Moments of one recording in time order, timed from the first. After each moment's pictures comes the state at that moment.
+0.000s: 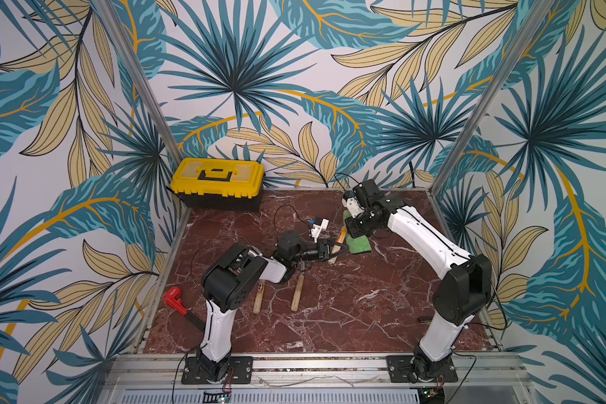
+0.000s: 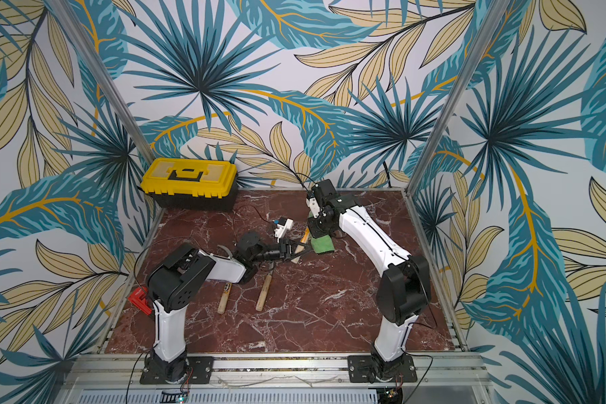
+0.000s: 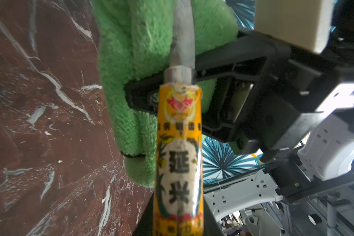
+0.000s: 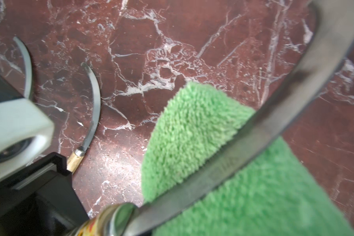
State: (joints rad) left arm -0.61 2.03 0.95 1.19 0.88 -1.28; right arm 0.41 1.77 1.66 -0.98 -0.01 0.03
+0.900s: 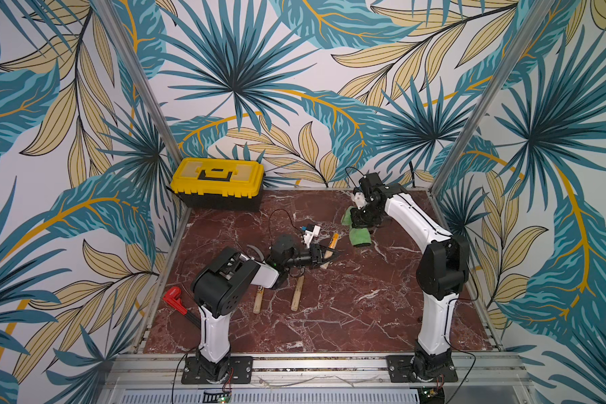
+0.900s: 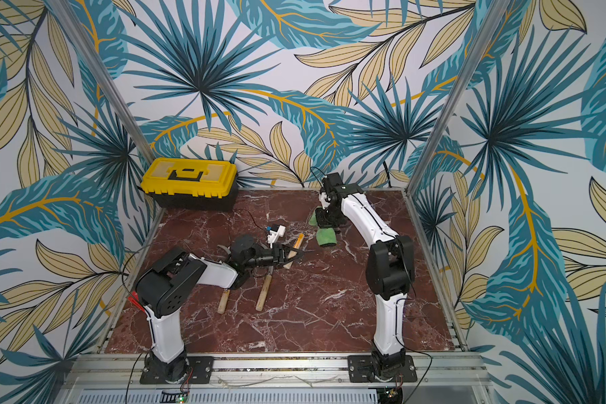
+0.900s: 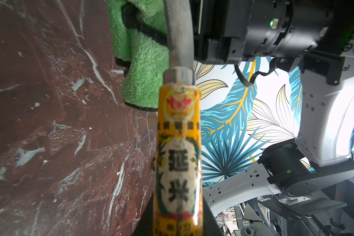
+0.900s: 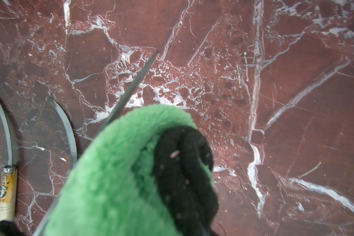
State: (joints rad) left arm -0.59 1.92 0.80 1.10 0.85 -1.30; right arm 0.27 2.05 1.90 -1.07 -0.11 0.13
